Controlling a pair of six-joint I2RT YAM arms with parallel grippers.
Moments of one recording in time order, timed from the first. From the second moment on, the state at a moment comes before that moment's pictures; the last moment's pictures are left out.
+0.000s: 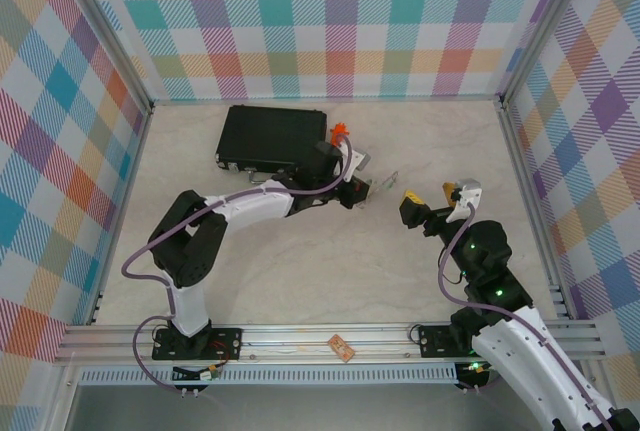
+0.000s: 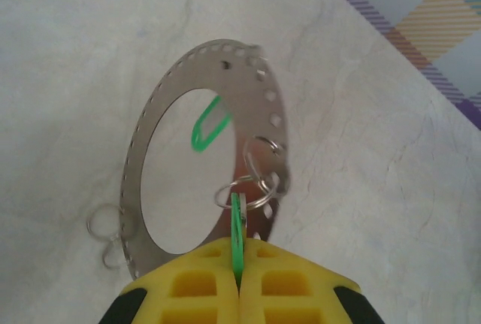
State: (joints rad) left arm -0.74 1.85 1.24 0.00 0.36 -0.24; right arm 0.45 0.43 0.39 0.00 0.08 0.28
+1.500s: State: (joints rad) left arm -0.75 1.78 1.00 -0.37 0.20 -0.18; right arm 0.45 0.48 0.39 0.03 0.08 0.29
